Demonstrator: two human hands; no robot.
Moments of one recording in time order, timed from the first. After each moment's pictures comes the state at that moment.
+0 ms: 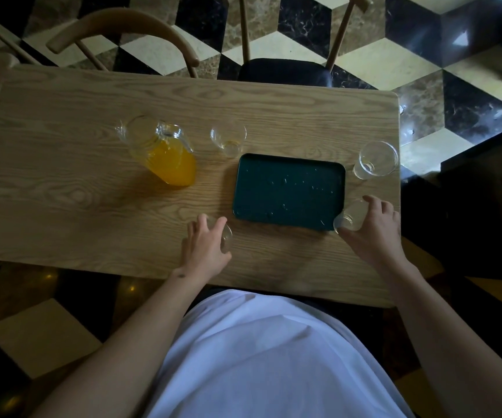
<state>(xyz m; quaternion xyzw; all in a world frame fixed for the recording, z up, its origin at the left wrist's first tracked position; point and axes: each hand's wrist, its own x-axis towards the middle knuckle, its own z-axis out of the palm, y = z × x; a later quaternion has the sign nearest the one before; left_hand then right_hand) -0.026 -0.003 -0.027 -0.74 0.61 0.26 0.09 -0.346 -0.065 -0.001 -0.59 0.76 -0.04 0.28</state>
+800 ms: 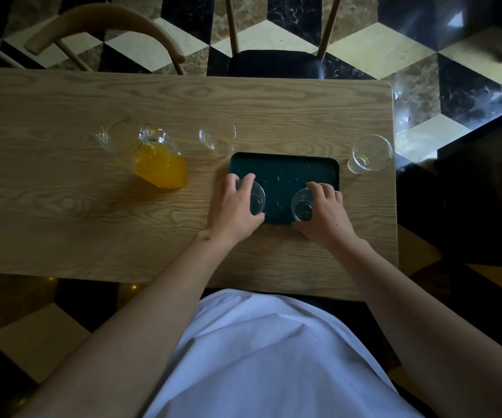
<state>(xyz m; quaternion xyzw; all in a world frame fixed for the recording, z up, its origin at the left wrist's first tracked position) -0.082 -0.085 -0.007 -0.71 0.65 0.27 -0.01 -0.288 -0.092 -0.030 -0.68 0.67 -0.01 0.30</state>
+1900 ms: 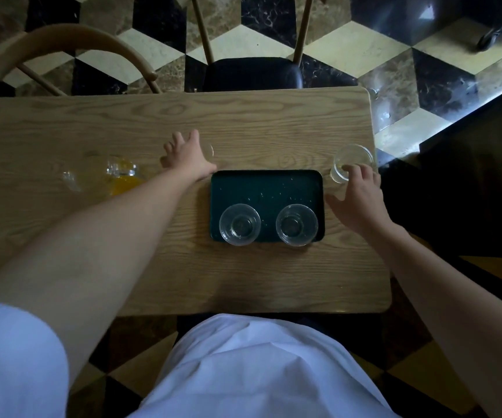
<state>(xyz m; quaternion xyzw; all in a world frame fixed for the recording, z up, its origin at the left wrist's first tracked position) -0.037 -0.247 -0.018 -0.78 0.56 0.25 0.10 -0.361 -0.154 -0.014 -0.63 0.74 -0.05 0.23</state>
